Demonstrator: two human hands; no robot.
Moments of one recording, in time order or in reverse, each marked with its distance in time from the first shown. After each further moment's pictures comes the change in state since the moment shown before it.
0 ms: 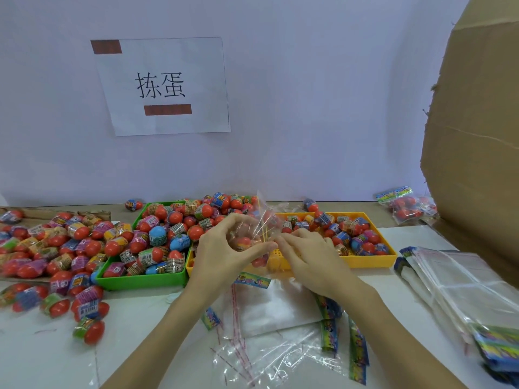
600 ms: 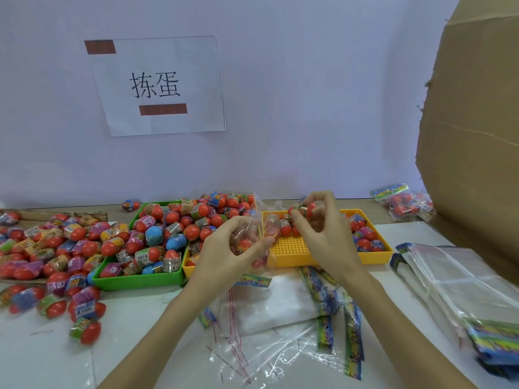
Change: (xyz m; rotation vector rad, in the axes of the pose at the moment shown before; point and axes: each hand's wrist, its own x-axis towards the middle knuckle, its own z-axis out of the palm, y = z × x) left_hand -0.001 -0.002 0.006 0.047 -0.087 0.014; right_hand 0.003 0.005 -0.018 0.691 0.529 -0.030
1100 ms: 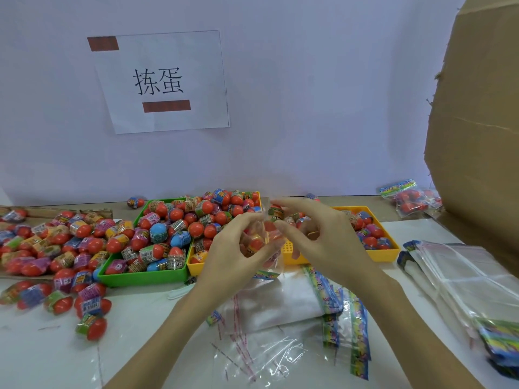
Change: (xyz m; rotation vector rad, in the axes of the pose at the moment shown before) left_hand -0.002 0.002 0.009 0.069 0.043 0.126; right_hand -0.010 -0.031 -0.007 -0.090 -0.268 -0.240
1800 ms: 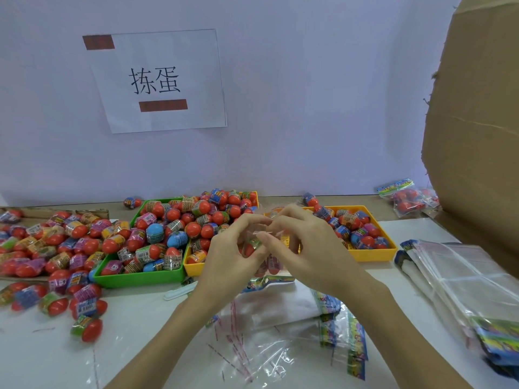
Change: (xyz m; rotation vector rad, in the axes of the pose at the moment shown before) left_hand -0.004 0.005 0.003 -0.101 -0.024 0.006; right_hand -0.004 -0.006 0.015 -0.195 -0.058 -0.054
